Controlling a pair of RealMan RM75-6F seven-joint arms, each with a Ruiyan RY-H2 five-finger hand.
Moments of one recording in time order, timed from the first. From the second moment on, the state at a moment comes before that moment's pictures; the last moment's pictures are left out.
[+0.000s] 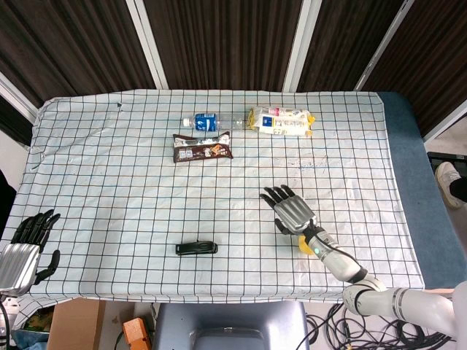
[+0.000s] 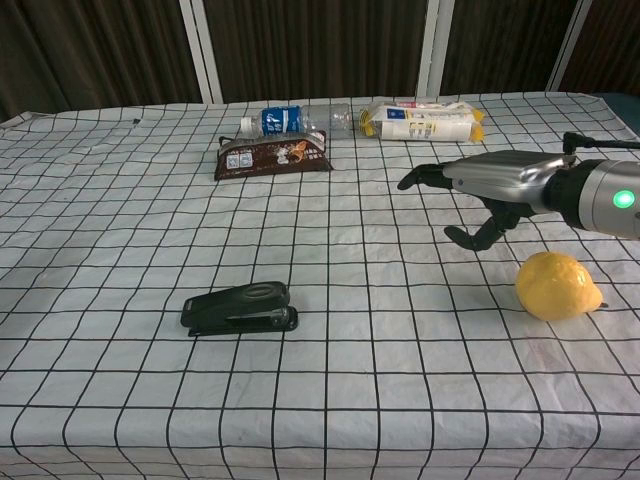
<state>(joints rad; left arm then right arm) -0.14 -1.11 -0.02 -1.54 1.56 1.47 -0.05 0.74 -1.47 0.15 -1.47 -1.16 0.77 -0.37</state>
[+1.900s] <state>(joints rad) -0.14 -1.11 -0.01 -1.54 1.57 1.47 -0.05 0.67 -1.47 0.05 -1.19 -1.24 0.77 -0.24</state>
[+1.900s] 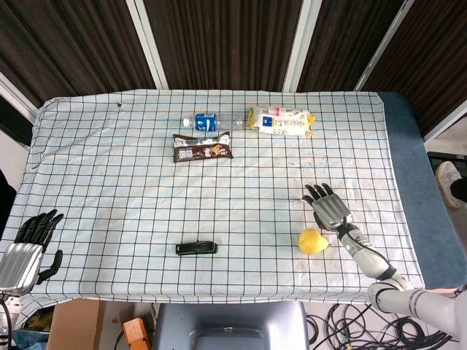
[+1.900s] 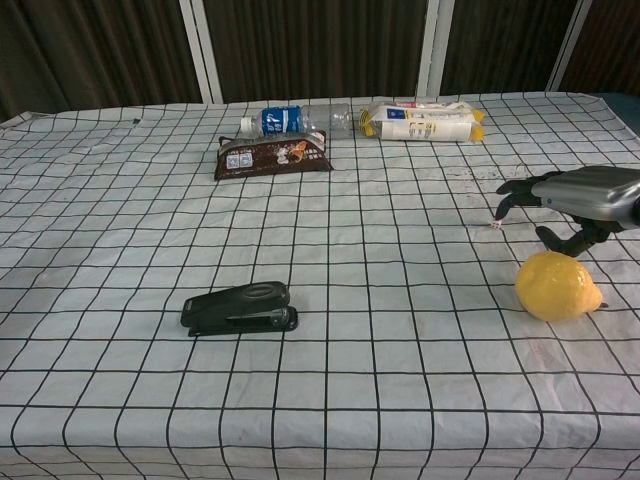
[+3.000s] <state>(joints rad) -0.14 -1.11 -0.01 -1.54 1.58 1.47 -0.05 0.47 -1.28 -0.05 -1.41 -1.45 1.17 -0.19</state>
